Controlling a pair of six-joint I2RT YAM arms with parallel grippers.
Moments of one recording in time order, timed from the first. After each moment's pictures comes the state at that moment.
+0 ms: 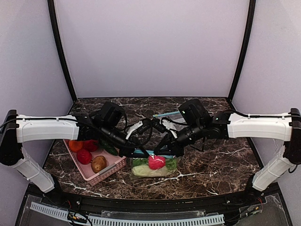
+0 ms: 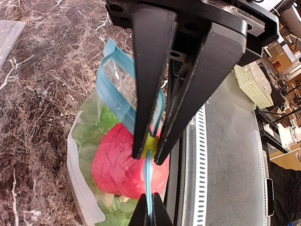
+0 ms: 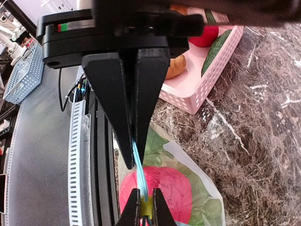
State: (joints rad) left arm -0.87 1.49 1.02 -0.30 0.73 -0.03; right arm 0.95 1.49 1.06 -0.31 -0.60 -0.06
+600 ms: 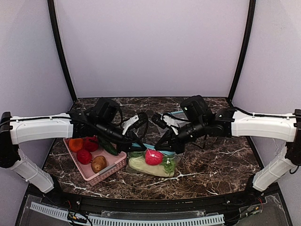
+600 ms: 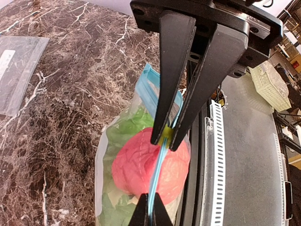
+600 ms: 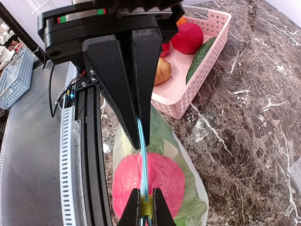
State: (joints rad) left arm -0.85 1.44 1.03 -0.32 0.63 0.03; right arm 0.95 1.46 1.10 -0.35 -0.52 -0.06
